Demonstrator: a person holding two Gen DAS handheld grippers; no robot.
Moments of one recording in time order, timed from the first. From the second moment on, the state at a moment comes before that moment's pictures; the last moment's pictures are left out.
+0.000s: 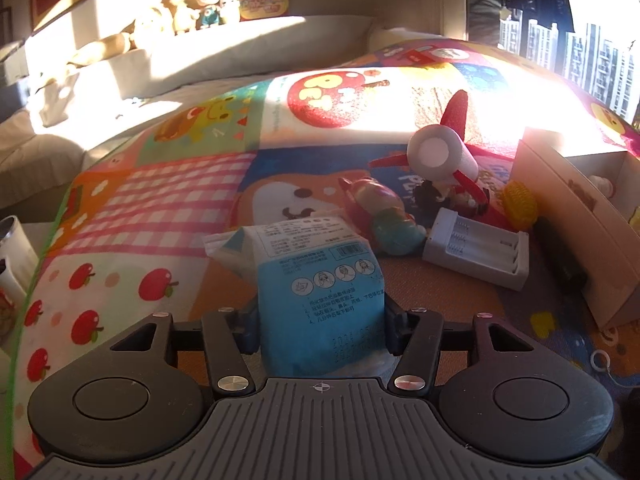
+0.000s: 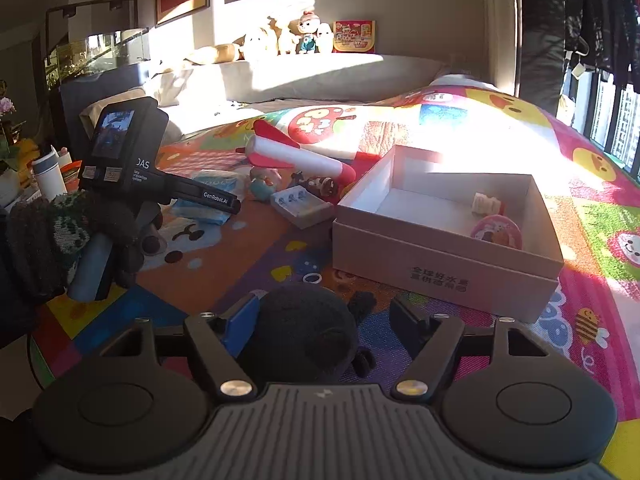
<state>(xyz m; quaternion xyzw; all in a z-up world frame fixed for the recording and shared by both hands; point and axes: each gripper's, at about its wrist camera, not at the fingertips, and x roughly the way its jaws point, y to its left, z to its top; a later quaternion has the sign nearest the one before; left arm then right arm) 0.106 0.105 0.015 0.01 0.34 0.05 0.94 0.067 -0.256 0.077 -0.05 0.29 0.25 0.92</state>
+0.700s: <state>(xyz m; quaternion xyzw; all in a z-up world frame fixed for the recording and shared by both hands) -0.028 0.067 0.023 -0.03 0.33 -0.16 0.93 0.088 -0.257 0.064 0.05 0.37 0.24 0.90</state>
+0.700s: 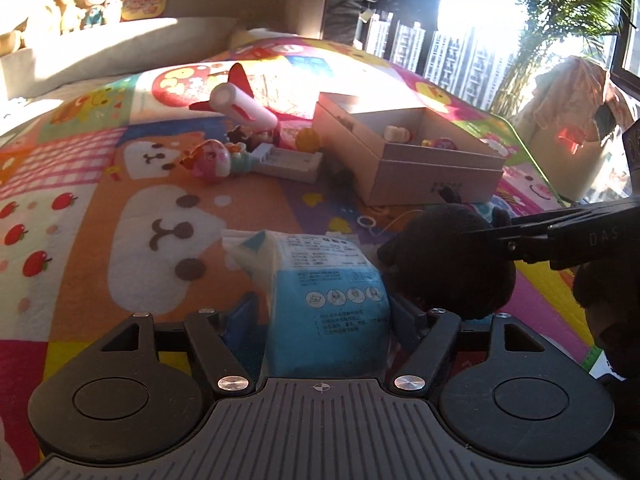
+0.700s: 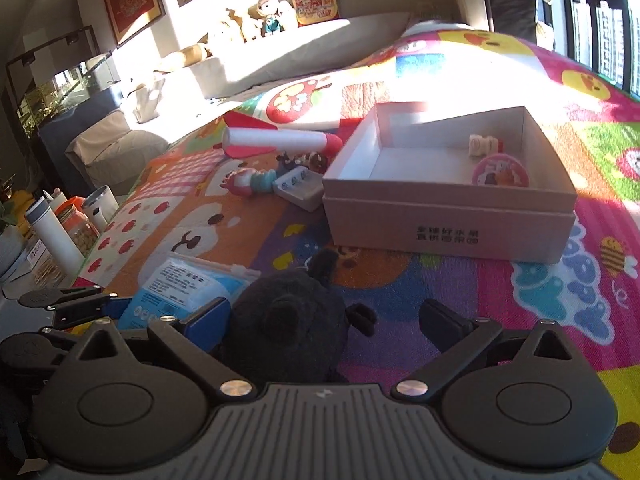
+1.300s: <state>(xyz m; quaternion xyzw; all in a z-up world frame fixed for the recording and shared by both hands) -0.033 0.078 0.027 -0.05 0.33 -0.14 0.93 0.086 -0.258 0.057 -0.01 0.40 0.23 0.89</state>
